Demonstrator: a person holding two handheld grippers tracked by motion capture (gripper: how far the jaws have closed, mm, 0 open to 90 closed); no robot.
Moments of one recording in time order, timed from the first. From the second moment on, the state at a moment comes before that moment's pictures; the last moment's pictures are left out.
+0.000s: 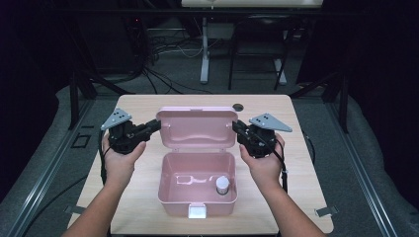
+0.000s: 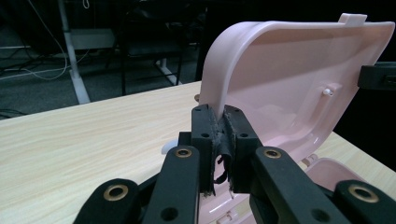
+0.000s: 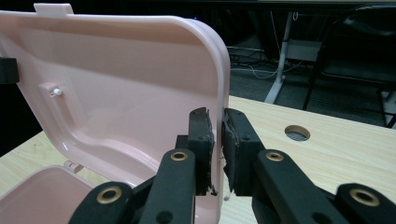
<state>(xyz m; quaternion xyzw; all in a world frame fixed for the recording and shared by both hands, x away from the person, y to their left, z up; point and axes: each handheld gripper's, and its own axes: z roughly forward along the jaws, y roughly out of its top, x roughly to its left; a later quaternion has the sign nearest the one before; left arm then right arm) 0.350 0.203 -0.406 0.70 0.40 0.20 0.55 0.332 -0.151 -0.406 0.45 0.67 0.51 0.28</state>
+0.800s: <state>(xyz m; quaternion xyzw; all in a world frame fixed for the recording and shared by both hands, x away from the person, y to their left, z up) 0.337 0.206 -0.404 0.71 0.39 0.20 0.56 0.314 -0.152 -0.406 0.44 0.68 0.52 0.28</state>
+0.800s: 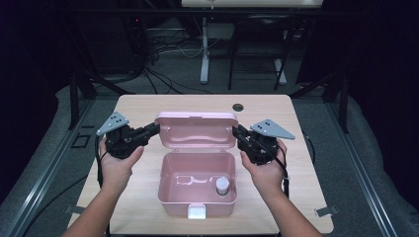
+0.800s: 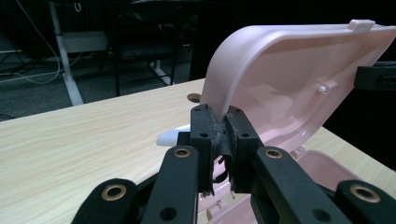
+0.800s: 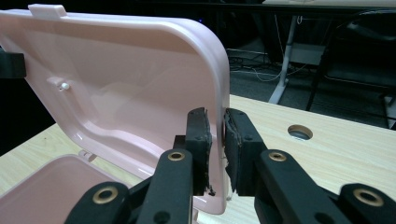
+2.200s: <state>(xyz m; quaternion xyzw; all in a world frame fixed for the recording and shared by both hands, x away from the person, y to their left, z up) 0.302 0.207 -0.403 0.72 0.37 0.19 0.55 0.287 -0.157 -0.409 0.43 0.69 0.53 0.26</state>
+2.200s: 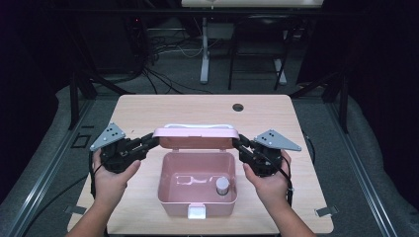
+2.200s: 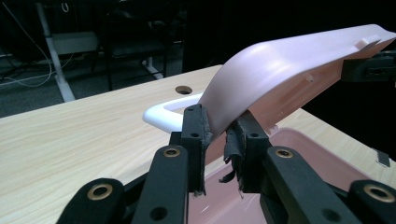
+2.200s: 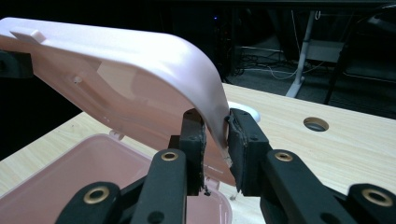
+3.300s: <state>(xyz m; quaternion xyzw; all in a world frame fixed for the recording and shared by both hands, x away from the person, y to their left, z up) 0.282 0.206 -0.401 0.73 0.36 0.18 0.55 0.268 -0.164 -0.418 0.41 0.72 0.52 0.23</state>
